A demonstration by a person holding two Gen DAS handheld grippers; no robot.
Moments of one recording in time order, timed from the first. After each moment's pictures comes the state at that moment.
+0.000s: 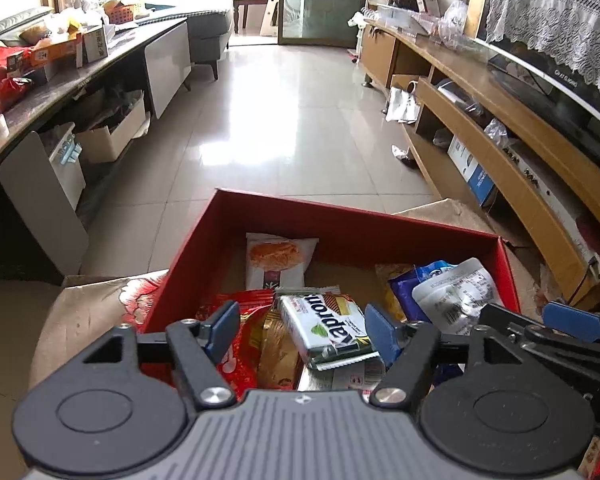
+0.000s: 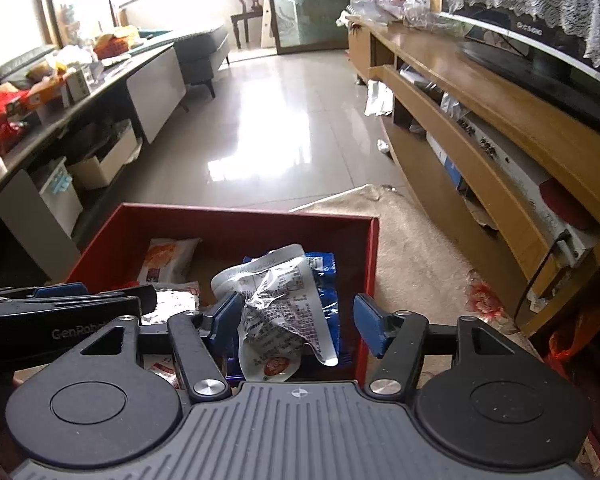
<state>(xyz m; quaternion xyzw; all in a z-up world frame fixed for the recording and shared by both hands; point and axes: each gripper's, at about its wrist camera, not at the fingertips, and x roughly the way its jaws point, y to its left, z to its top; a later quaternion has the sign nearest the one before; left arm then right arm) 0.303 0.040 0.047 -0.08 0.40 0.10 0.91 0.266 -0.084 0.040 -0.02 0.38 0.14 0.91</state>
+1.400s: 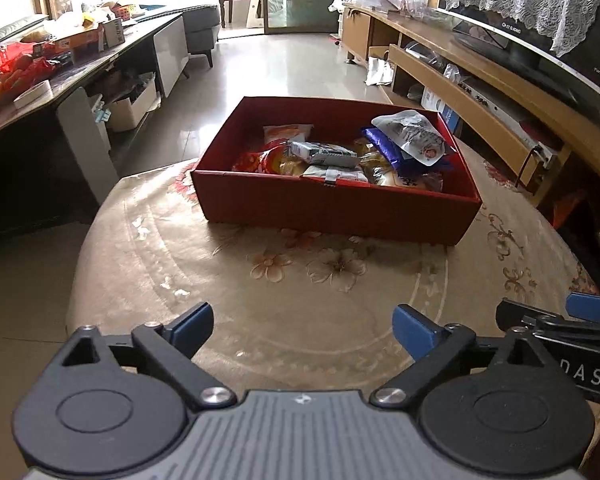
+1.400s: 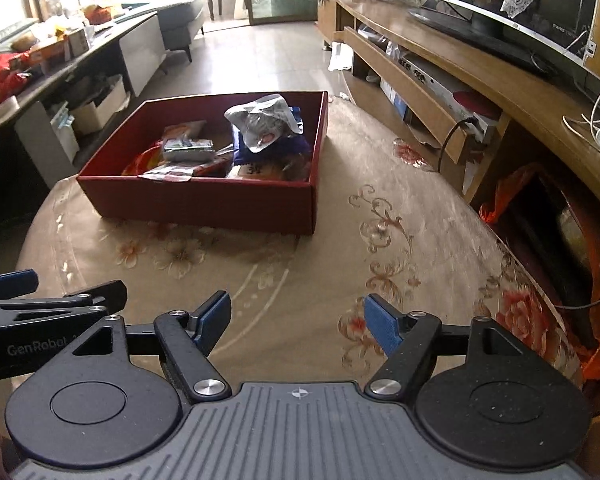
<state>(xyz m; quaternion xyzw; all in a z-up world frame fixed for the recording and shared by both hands) 0.117 0.005 0.034 -0.05 0.42 0.08 0.90 0.100 -0.116 0.026 -0.04 0.42 0.09 0.90</state>
